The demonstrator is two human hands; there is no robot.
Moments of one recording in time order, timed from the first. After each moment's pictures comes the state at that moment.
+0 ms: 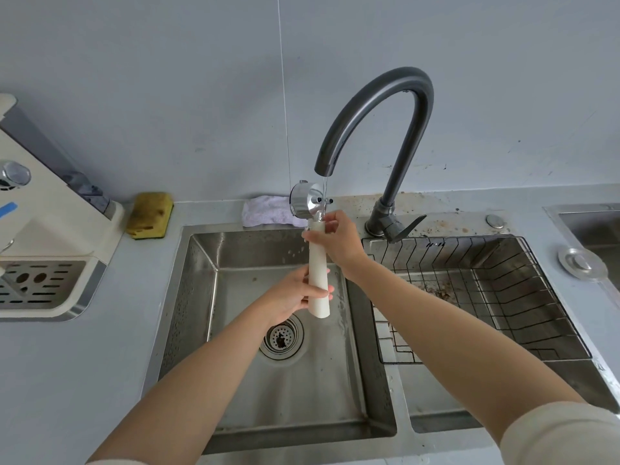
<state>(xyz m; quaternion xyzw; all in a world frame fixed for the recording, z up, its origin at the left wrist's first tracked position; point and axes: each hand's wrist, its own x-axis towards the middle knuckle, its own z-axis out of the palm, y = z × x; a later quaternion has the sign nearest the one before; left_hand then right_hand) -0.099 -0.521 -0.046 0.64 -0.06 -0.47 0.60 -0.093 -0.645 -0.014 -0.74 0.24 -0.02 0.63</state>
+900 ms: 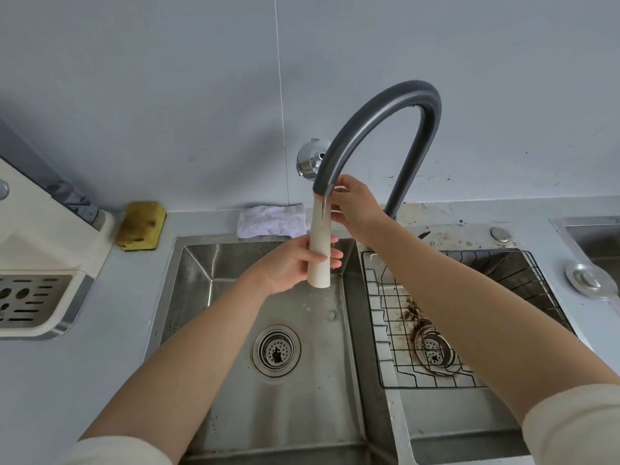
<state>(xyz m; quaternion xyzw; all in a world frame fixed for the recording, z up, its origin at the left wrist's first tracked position) -0.037 -0.546 -0.016 0.53 -0.10 -0.50 0.68 -0.047 -0.683 0.041 -0.66 0.19 -0.01 0.72</state>
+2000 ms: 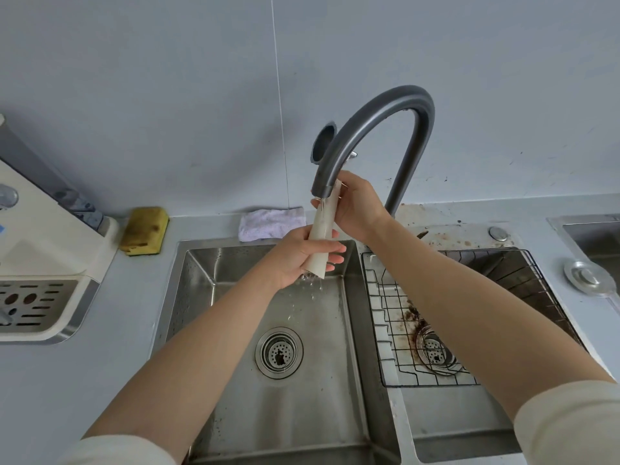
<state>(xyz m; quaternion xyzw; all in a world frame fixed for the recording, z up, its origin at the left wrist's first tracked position) -0.043 -0.556 0.008 0.61 -0.10 -0.42 0.67 -0.049 -0.683 0.045 -0.50 0.12 -0.01 0.86</state>
